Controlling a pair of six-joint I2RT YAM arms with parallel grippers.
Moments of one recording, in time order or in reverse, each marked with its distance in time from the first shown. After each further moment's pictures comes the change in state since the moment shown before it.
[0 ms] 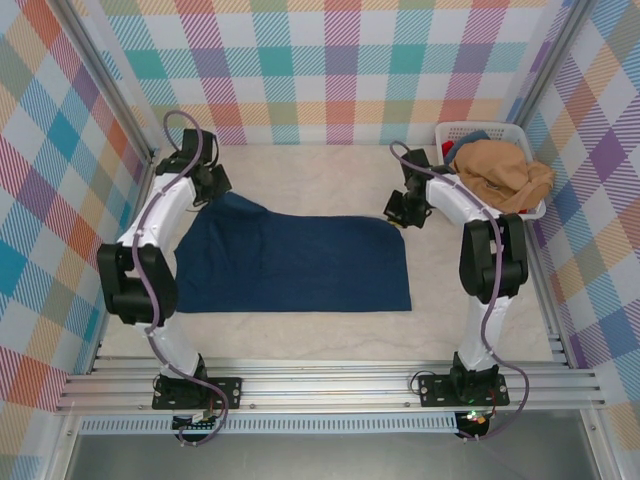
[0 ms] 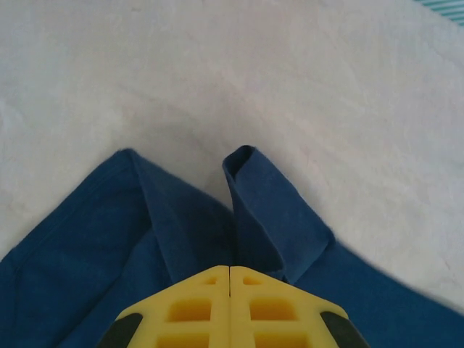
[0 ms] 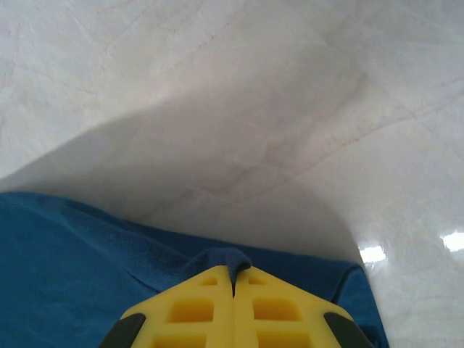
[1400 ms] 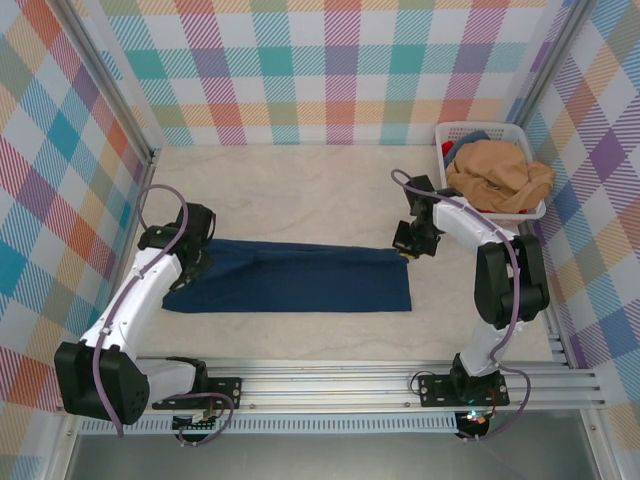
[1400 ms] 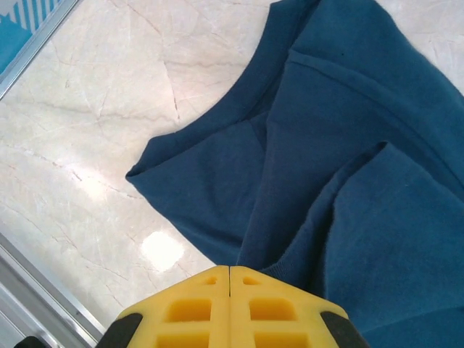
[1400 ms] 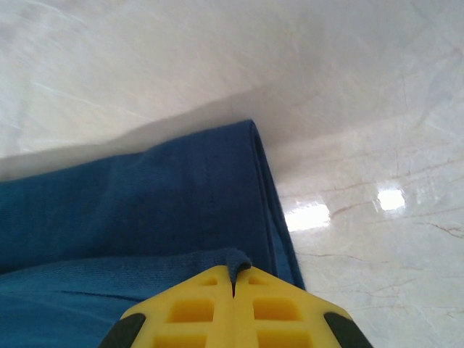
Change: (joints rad) left arm -0.092 -0.554 -0.551 -0.360 -0.295 -0.362; right arm 0.022 -0.204 -0.295 -0.066 0.066 -0.068
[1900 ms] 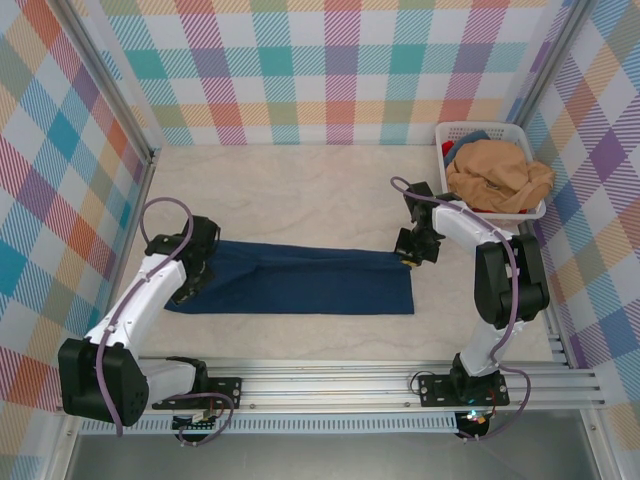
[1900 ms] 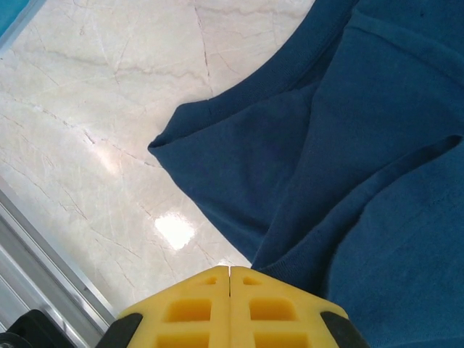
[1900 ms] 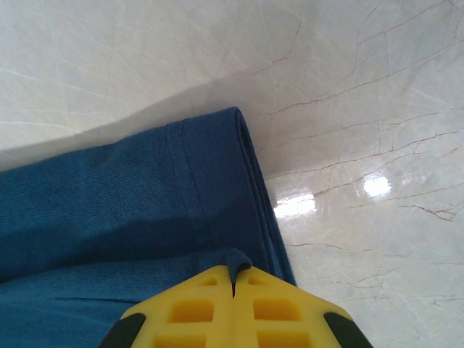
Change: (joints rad) left arm -0.011 -0.003 -0.108 0.004 -0.002 -0.086; right arm 0.000 0.001 -0.042 -0.002 0.017 0.000
